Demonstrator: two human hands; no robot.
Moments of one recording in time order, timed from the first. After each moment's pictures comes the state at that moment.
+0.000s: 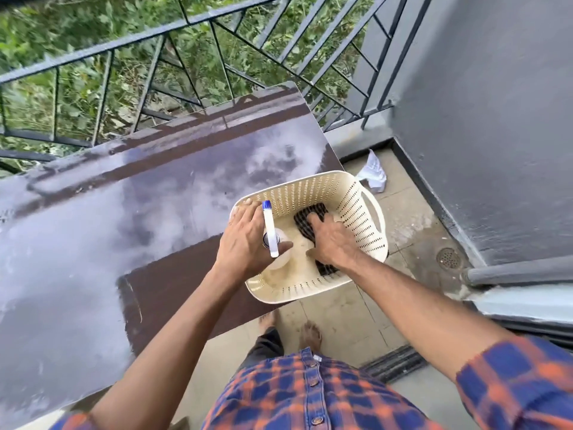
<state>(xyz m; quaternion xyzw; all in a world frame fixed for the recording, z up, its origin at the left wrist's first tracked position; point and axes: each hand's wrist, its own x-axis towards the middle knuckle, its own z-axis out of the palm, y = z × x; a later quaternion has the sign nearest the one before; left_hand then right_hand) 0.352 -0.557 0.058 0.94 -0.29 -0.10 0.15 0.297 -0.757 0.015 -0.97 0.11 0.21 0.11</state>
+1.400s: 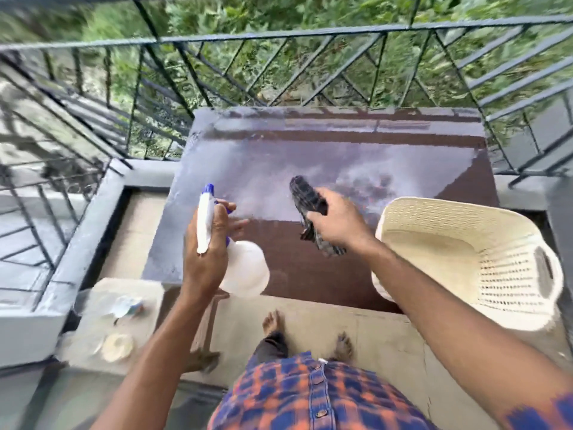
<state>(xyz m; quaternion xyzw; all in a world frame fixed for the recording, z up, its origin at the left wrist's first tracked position) 0.236 -0.320 0.167 0.76 0.18 0.15 0.60 0.354 -0.522 0.095 -0.87 -0.07 0.17 0.45</state>
